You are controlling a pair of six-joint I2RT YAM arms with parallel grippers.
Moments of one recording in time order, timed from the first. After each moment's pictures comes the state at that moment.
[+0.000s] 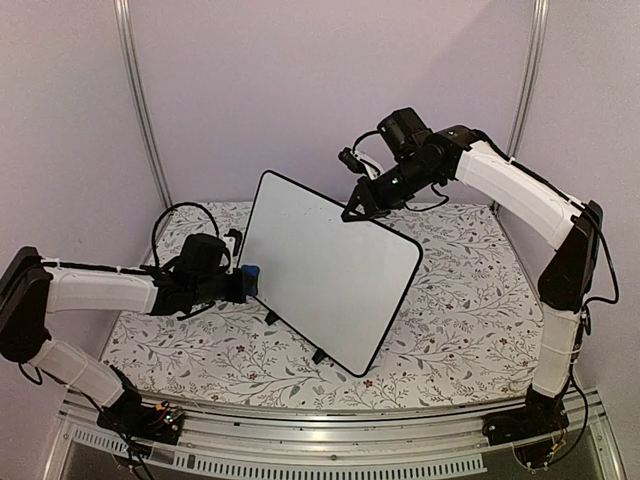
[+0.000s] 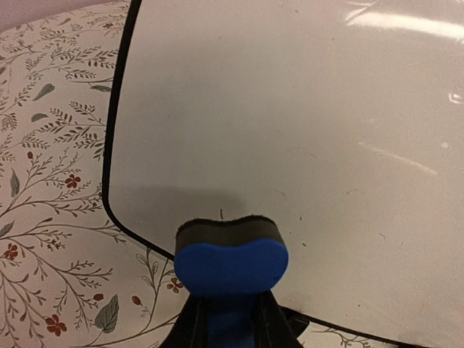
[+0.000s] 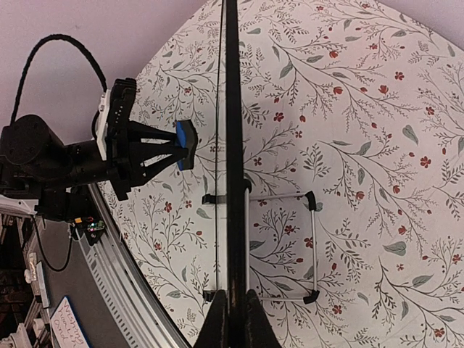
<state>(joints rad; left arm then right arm) -0.64 1.40 0.65 0.08 -0.18 -0.37 0.70 1.96 2.07 -0.99 -0.43 0.15</state>
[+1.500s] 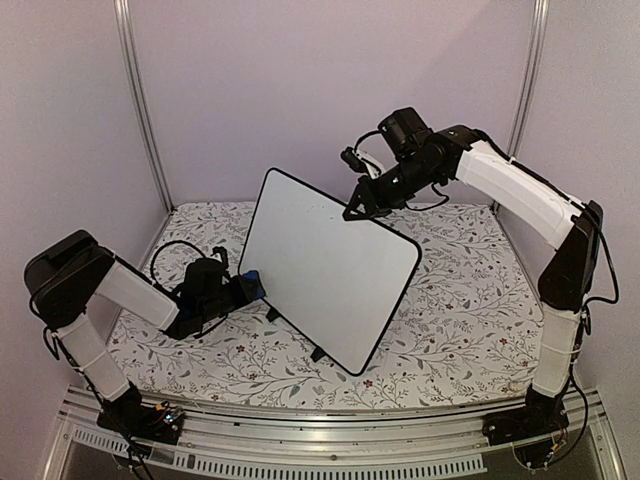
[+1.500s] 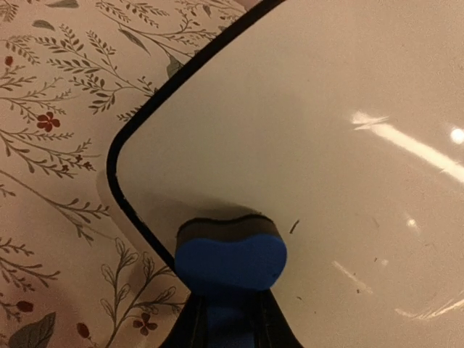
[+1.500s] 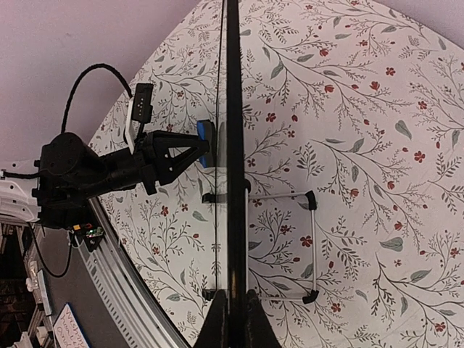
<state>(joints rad) -0.60 1.69 0.49 0.71 -0.18 -0.78 0.70 1.96 2.07 -1.00 -0.41 0.18</state>
